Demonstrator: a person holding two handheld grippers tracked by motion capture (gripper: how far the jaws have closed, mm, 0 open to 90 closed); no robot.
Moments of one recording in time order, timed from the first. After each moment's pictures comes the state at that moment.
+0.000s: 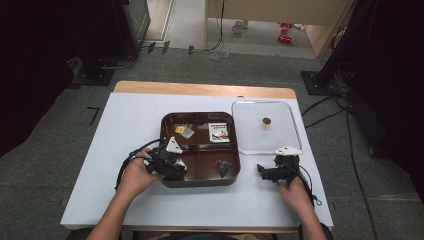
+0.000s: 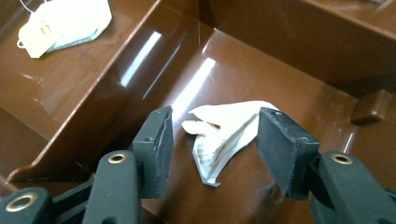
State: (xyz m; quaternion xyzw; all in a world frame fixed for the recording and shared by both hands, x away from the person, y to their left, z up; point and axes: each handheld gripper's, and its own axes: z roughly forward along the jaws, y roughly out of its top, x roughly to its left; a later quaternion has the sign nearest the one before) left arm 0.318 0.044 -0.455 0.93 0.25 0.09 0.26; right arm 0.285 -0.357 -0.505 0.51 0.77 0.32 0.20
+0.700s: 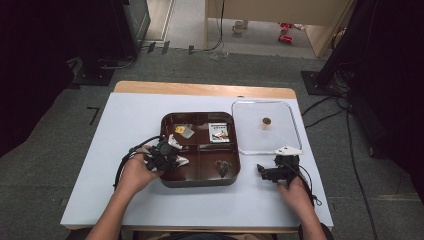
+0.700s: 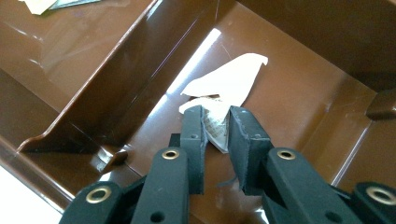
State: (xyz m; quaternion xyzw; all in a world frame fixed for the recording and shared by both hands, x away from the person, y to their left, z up) left arm 0.328 0.043 -0.452 0.93 0.30 0.06 0.21; right arm 0.285 -0.357 -0.505 0.51 0.77 0.32 0.20
